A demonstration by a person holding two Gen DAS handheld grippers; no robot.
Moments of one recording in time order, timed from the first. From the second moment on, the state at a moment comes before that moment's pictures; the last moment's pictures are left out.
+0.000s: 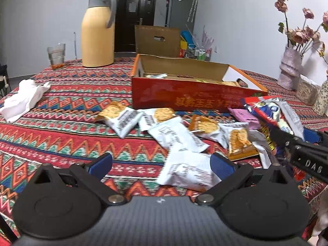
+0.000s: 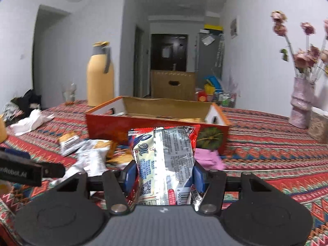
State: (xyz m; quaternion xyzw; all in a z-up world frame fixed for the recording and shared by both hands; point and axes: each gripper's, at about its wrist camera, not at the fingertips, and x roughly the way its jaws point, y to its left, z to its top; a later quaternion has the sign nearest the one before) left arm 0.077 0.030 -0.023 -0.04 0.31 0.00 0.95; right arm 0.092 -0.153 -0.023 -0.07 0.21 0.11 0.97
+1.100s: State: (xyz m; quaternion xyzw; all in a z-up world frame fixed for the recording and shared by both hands) left arm 0.101 -0.011 -0.049 0.02 0.35 -0.02 0.94; right arm 0.100 -0.233 -0.041 0.00 0.21 0.06 0.98
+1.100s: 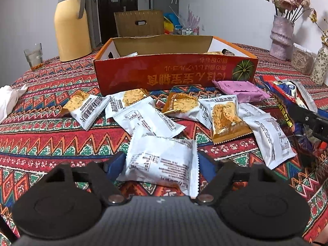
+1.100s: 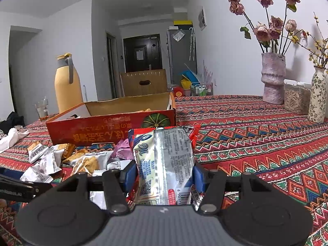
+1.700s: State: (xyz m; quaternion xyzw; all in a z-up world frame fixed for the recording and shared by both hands) left arm 0.084 -0.012 -0.036 0.02 0.30 -0.02 0.95; right arm 0.098 -0.232 -0.042 -0.01 0.20 0.06 0.98
